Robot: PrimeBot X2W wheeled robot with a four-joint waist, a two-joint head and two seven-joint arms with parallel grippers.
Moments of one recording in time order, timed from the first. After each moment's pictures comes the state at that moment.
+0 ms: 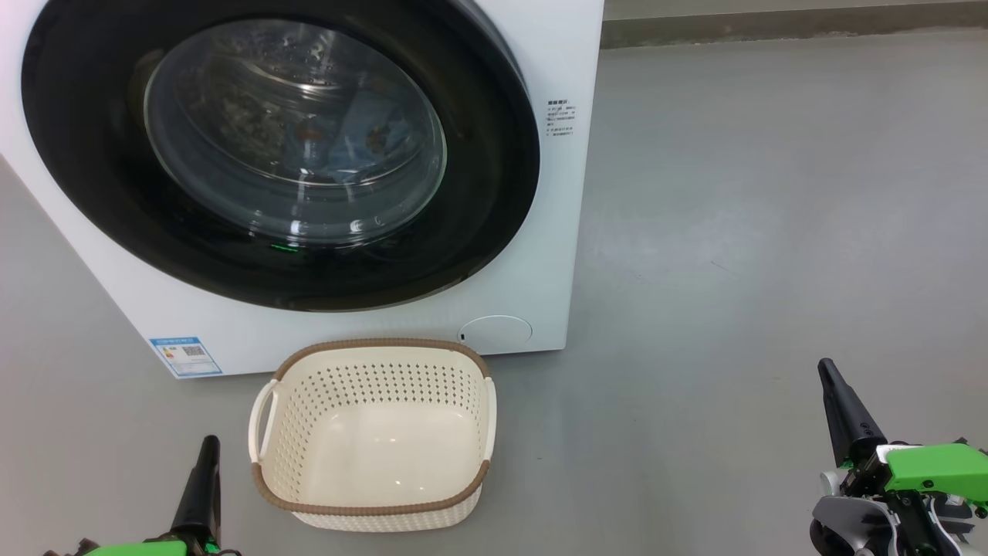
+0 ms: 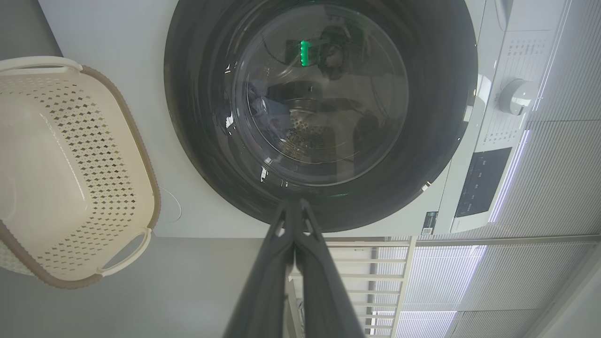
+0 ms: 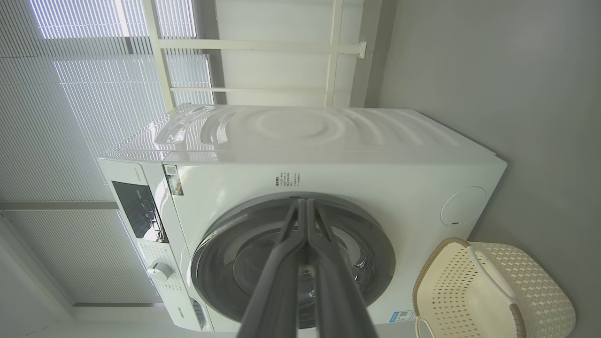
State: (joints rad) left arm -0.07 0.04 0.08 0.28 -1.60 -0.12 0.11; right arm -0.09 -0.04 -0.13 0.28 1.61 0.13 0.11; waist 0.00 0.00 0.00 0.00
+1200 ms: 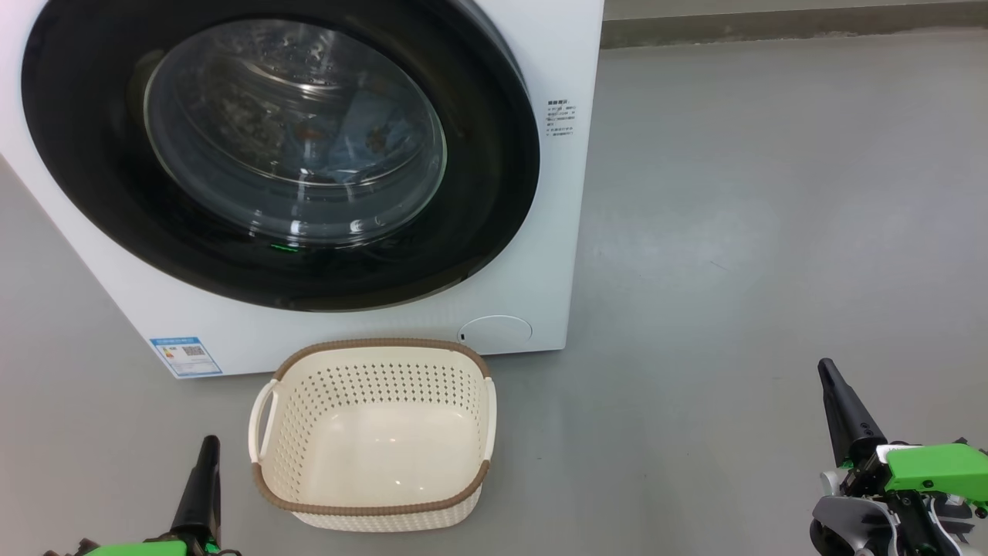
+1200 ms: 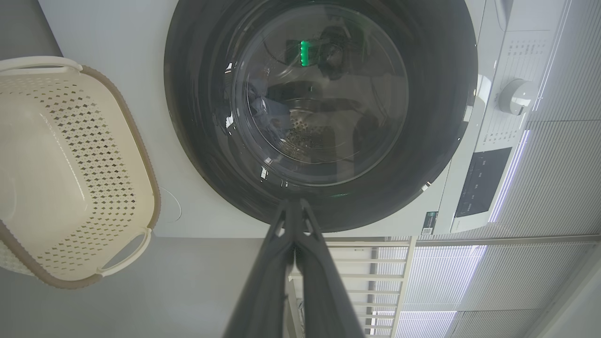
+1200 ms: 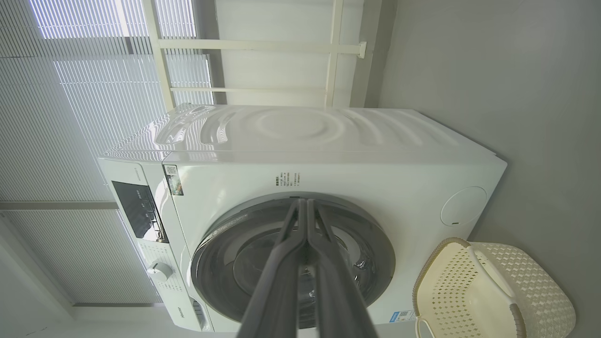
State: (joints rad) left arm -0.07 0.04 0.08 0.28 -1.60 -0.12 0.11; right arm -0.09 -0.04 -0.13 0.28 1.61 0.13 0.11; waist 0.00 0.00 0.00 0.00
